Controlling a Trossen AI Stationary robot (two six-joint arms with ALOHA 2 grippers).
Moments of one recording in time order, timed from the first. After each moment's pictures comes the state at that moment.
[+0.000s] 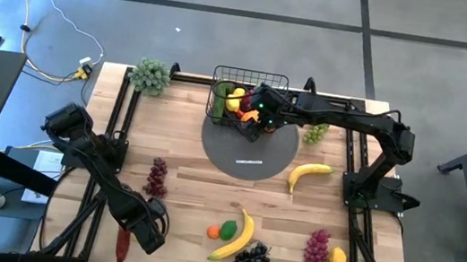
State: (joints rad) left arm -0.67 1.68 0.98 -0.73 0.15 -1.61; right arm -0.24 1.71 1.57 -0.86 0.13 0.40
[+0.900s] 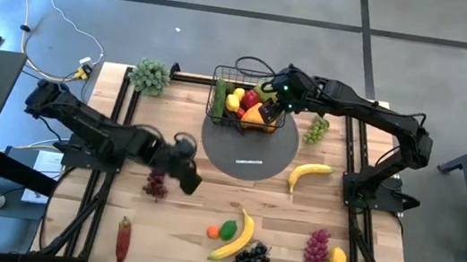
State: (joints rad) left arm -0.16 1.34 0.98 -0.64 -0.24 -1.12; right arm -0.34 1.56 1.57 -0.90 0.21 0.36
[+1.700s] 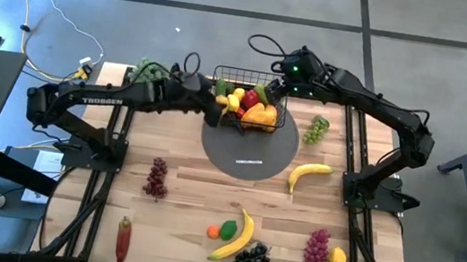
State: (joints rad) left arm 0.48 1.34 0.98 -0.19 -0.13 -0.45; right arm -0.48 1.56 1.57 -0.78 0.20 0.30
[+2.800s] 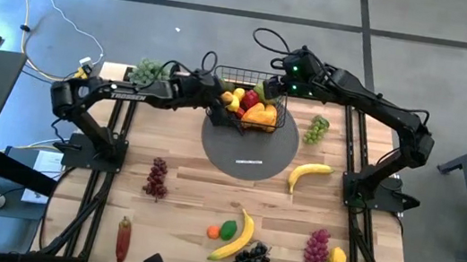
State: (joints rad) left arm 0.58 1.56 0.98 -0.04 -0.13 0.05; right arm -0.48 1.56 1.57 -0.77 0.18 0.51
